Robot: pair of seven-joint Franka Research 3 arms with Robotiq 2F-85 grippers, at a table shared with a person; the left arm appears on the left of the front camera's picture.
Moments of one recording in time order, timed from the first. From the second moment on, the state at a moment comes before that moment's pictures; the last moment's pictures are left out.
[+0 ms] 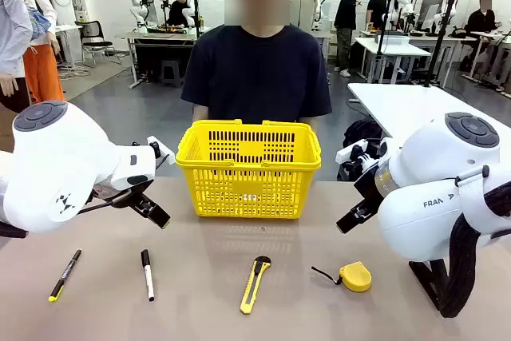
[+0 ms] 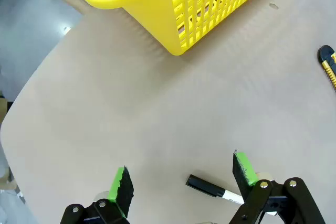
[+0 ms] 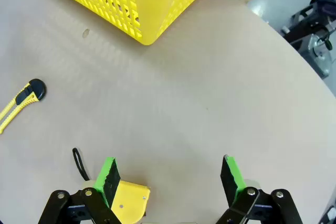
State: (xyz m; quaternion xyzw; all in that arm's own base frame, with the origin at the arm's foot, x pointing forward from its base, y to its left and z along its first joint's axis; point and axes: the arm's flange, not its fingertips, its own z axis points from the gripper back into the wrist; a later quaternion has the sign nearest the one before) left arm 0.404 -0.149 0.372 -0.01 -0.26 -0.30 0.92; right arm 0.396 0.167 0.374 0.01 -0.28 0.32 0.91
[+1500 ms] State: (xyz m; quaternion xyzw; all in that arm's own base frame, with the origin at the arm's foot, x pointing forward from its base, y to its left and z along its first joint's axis) left arm 0.404 -0.149 0.372 -0.01 -0.26 -0.30 0.92; right arm 0.396 0.167 0.374 0.01 -0.28 0.32 0.91
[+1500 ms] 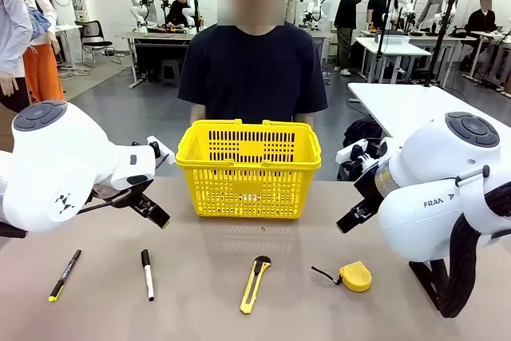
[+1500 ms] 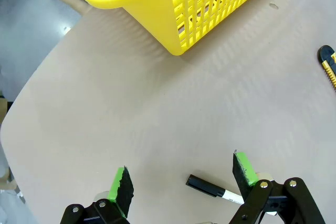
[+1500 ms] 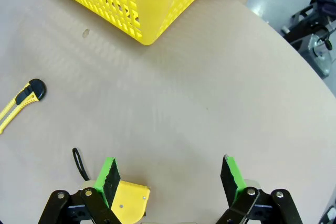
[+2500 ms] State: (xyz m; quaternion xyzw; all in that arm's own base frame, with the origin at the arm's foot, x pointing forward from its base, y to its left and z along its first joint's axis) left arm 0.361 -0.132 0.644 0.03 -0.30 -0.35 0.89; right arm 0.309 0.150 0.691 -0.07 -0.33 0.34 0.88
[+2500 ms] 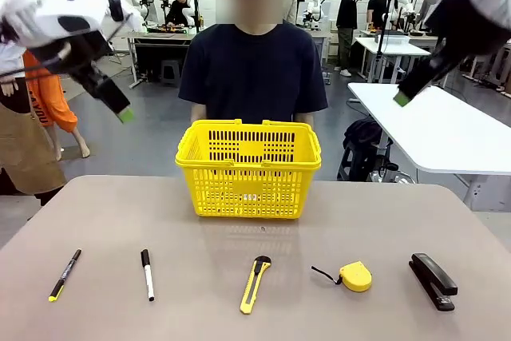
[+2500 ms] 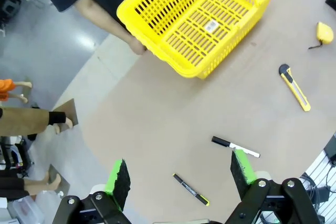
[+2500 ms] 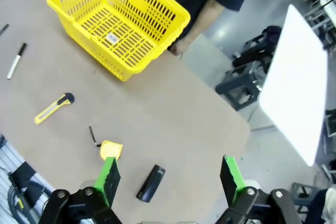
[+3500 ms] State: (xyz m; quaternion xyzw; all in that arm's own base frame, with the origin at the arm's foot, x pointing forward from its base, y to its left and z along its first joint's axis) left arm 0.349 -0.067 0.678 -0.13 -0.34 -0.39 0.85; right arm 0.298 0.092 0.717 0.06 -0.35 0.39 0.85
